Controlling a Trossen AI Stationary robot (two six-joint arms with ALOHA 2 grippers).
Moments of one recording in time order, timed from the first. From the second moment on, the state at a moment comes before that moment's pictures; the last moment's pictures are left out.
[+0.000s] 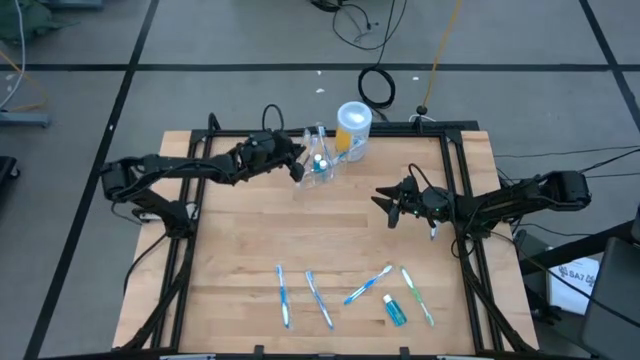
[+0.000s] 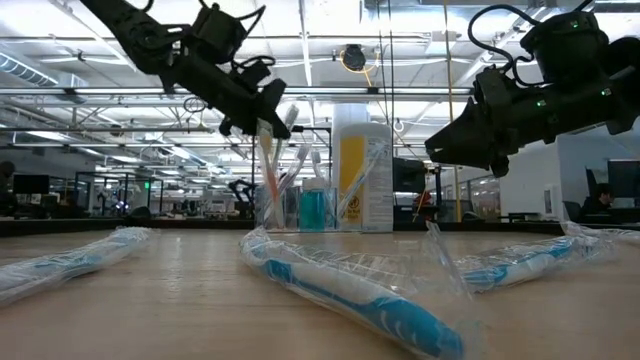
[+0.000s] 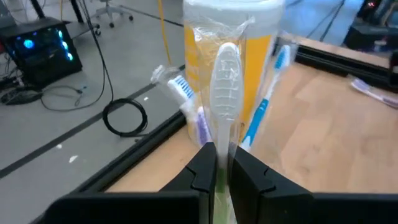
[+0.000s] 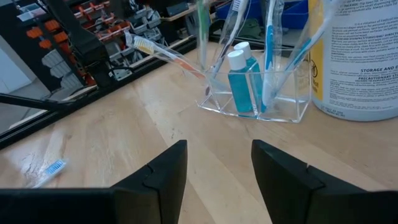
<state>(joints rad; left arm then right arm) 0.42 1.47 0.78 0.35 -0.19 -0.09 -0.09 1.13 0.13 0.79 0.28 0.43</state>
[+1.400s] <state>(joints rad) 0.37 1.57 0.78 0.24 -0.29 -0.07 -0.09 1.13 0.13 0.80 0.28 0.43</state>
